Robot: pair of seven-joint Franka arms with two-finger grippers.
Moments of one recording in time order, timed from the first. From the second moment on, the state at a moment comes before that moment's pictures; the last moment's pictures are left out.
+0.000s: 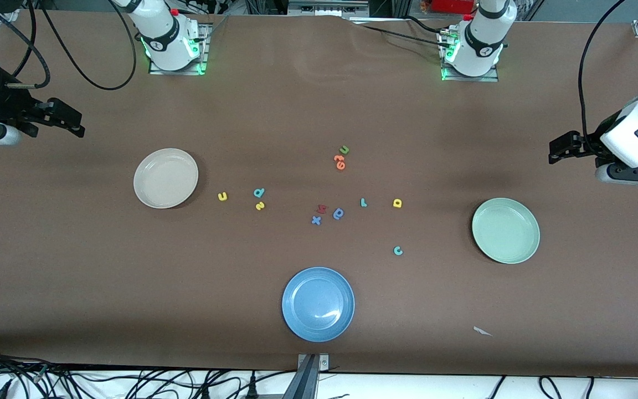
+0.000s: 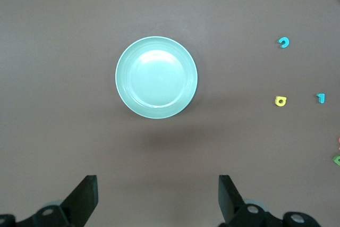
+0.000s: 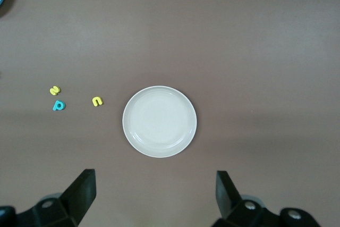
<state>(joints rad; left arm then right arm) -0.04 0.09 0.03 -1.63 0.01 1.63 0.06 0.04 -0.04 0.00 -1.71 0.01 1.64 0.04</state>
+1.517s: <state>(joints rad) -0.02 0.10 0.00 -1.63 0.01 1.63 0.07 0.05 0.12 0.00 -1.71 0.01 1.66 0.04</state>
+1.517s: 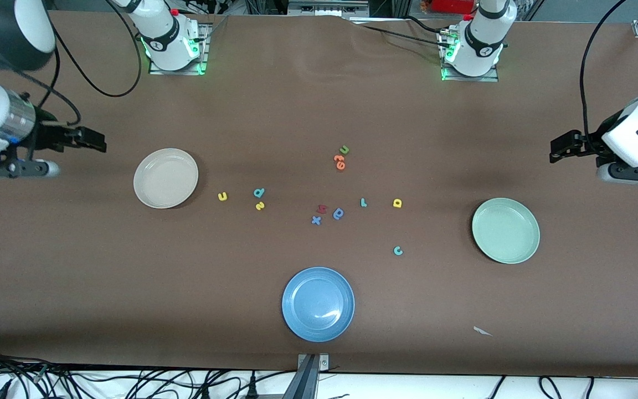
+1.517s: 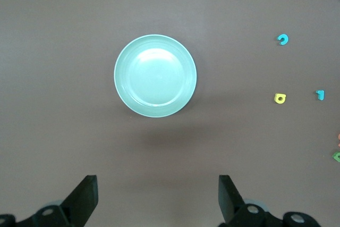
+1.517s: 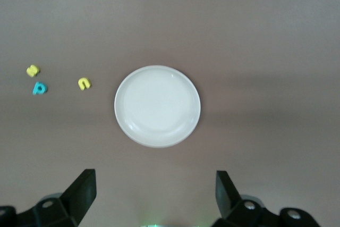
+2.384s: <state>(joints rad) -0.07 0.30 -0.29 -1.98 -0.06 2.30 -0.23 0.27 0.29 0.03 -2.07 0.02 2.37 0.37</state>
